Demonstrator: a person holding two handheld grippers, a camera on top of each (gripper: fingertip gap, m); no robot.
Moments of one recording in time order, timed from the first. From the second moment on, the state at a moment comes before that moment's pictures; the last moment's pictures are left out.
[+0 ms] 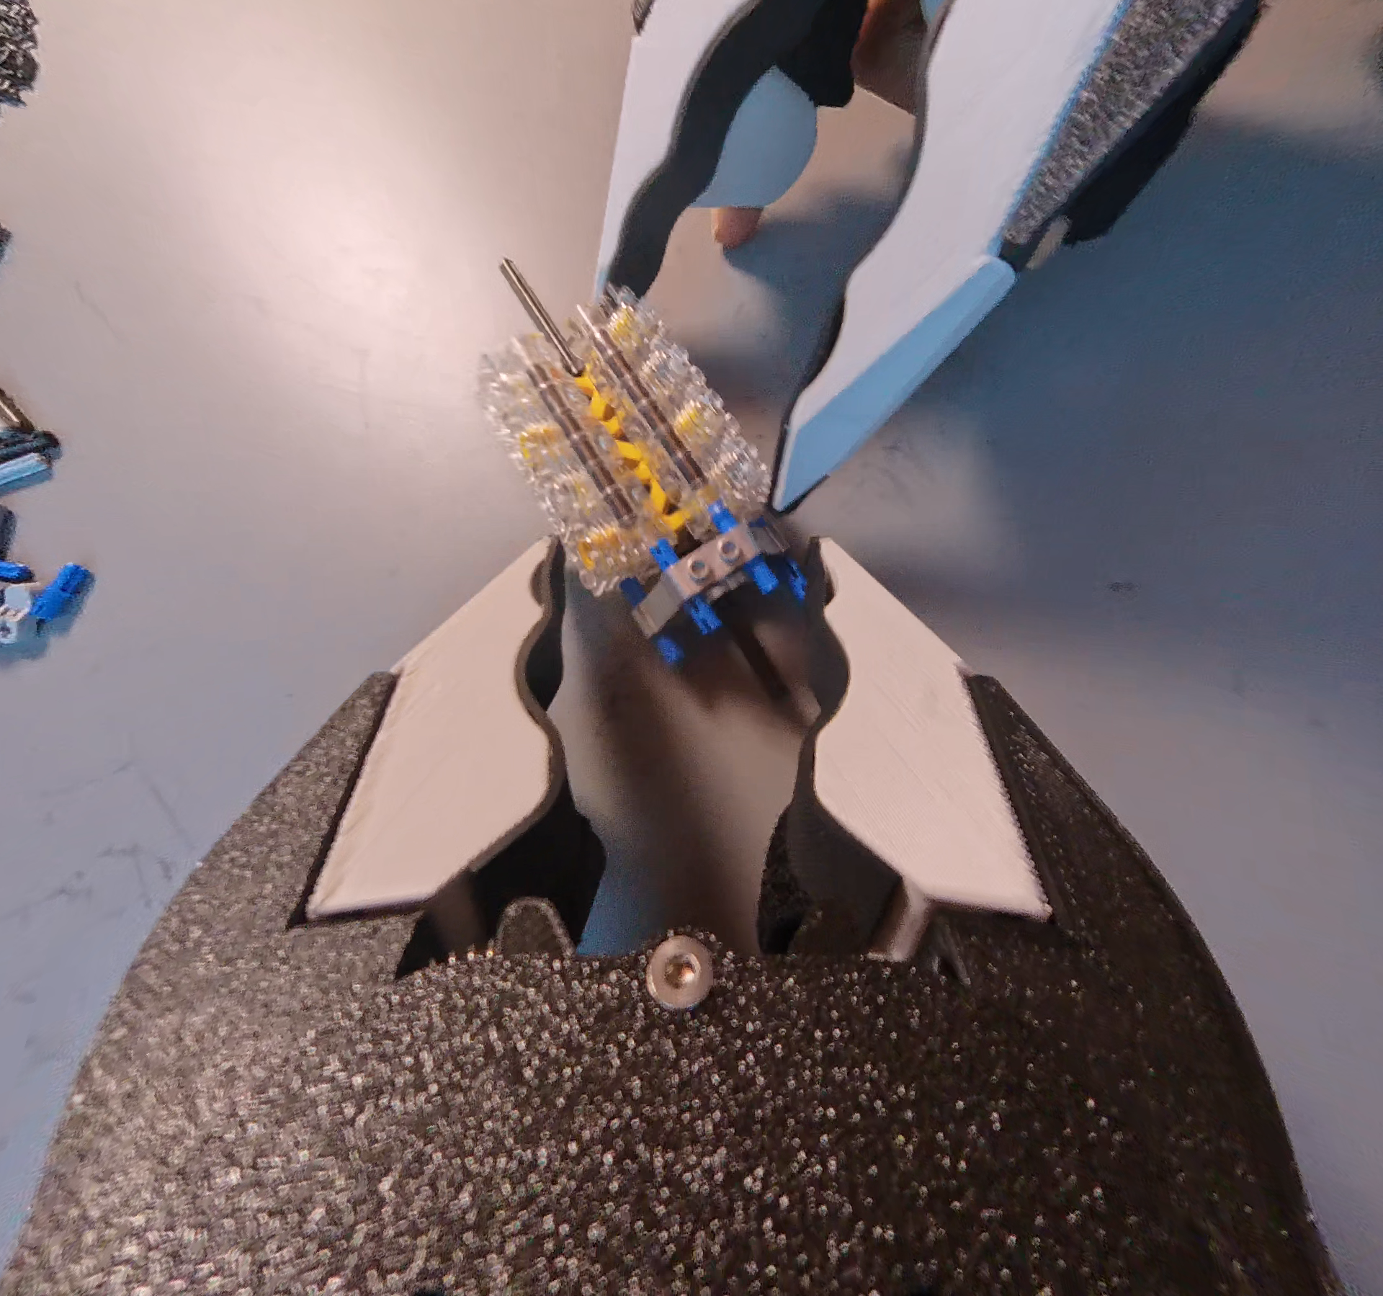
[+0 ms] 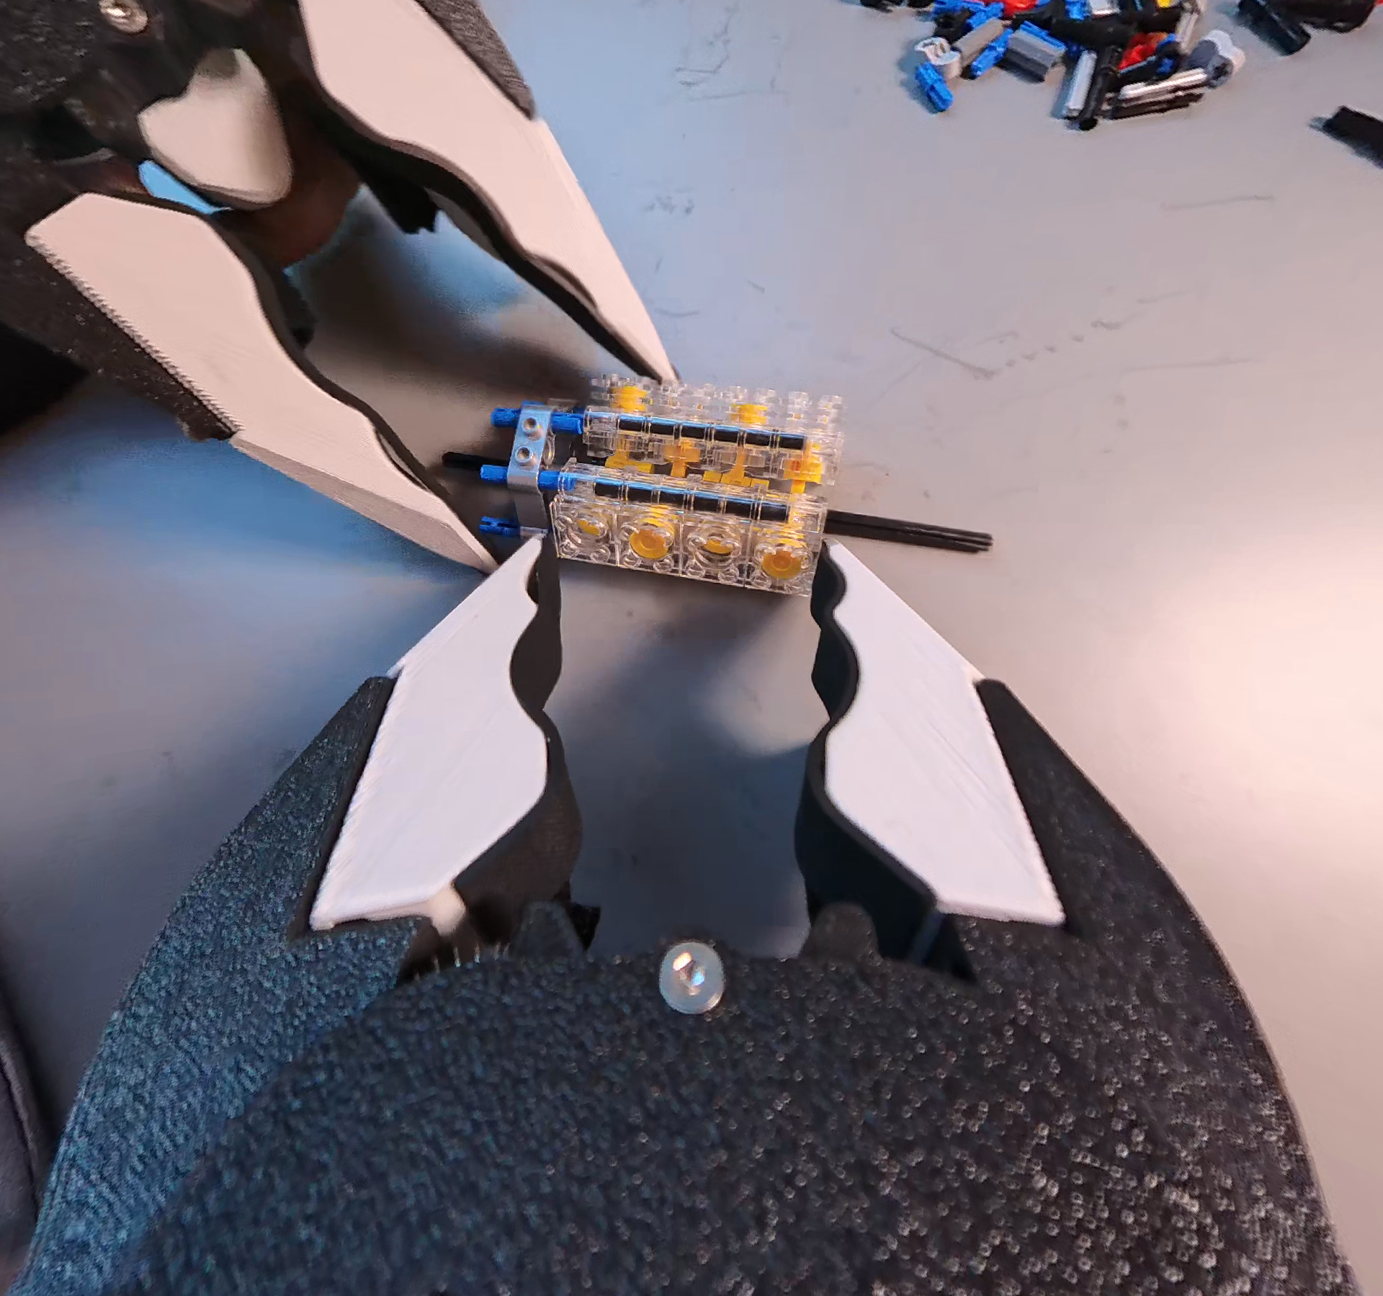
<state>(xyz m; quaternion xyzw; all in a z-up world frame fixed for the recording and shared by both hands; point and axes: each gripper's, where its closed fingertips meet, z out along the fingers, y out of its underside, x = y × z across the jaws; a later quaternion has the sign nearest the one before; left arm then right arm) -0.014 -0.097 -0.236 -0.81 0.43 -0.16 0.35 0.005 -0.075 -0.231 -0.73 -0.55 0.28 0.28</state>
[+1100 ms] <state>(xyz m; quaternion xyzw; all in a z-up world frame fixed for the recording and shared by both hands) -0.032 -0.124 -0.237 -0.82 0.44 -0.20 0.31 0.004 -0.071 -0.226 -0.65 -0.65 0.31 0.23</state>
